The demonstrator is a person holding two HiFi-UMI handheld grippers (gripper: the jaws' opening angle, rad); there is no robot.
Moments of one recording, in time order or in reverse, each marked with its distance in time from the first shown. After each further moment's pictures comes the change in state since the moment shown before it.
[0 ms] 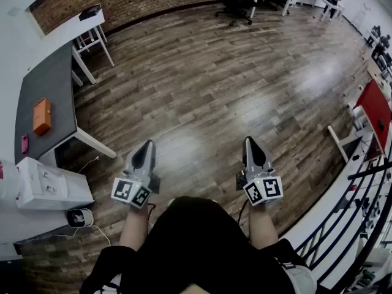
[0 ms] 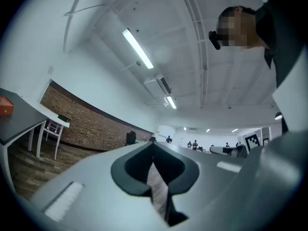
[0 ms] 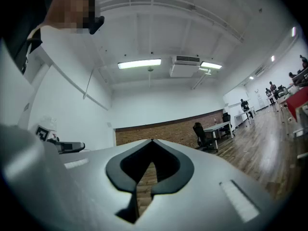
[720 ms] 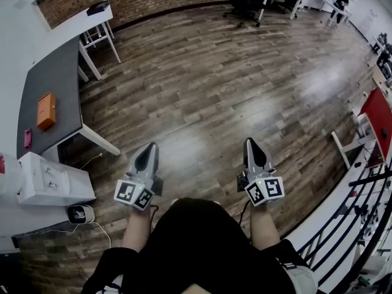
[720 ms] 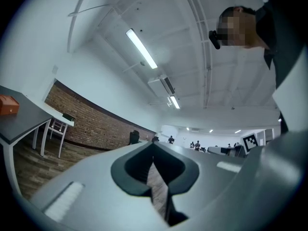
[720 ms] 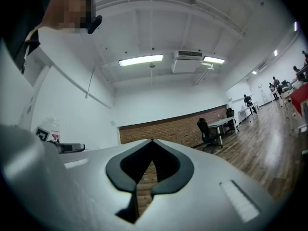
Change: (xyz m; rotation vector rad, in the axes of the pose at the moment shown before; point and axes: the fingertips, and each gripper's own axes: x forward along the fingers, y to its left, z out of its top) left arm -0.013 0.019 -0.001 -0.021 0.006 0.035; right arm 0.022 0.018 -0.011 0.026 0.039 0.039
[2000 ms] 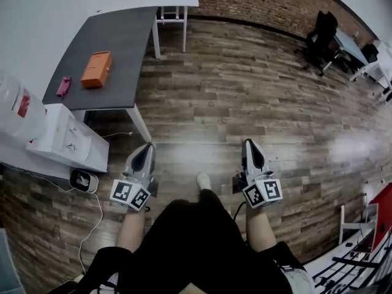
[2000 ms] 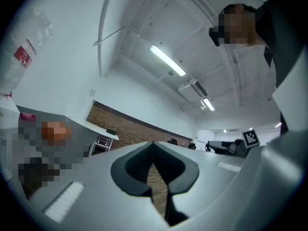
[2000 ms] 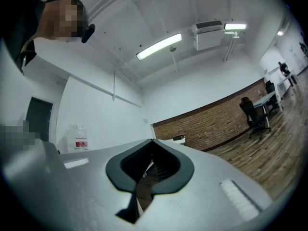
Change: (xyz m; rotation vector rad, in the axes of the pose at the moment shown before) left arm -0.115 0.189 0.056 0.046 -0.100 0.411; right arm 0.207 0.182 -0.042 0.088 0.076 0.416
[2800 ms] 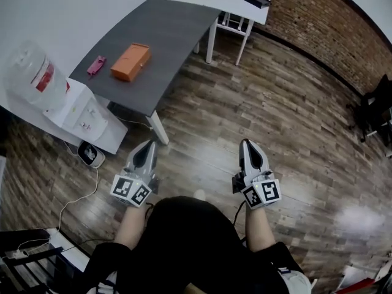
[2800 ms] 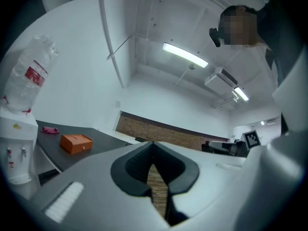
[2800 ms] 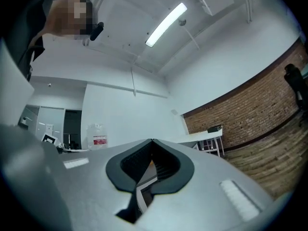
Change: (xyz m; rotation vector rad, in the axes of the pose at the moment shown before) left arm 0.096 0.055 0.015 0.070 -0.073 0.392; right arm 0.213 -0.047 -0.018 0.049 0.112 0.459
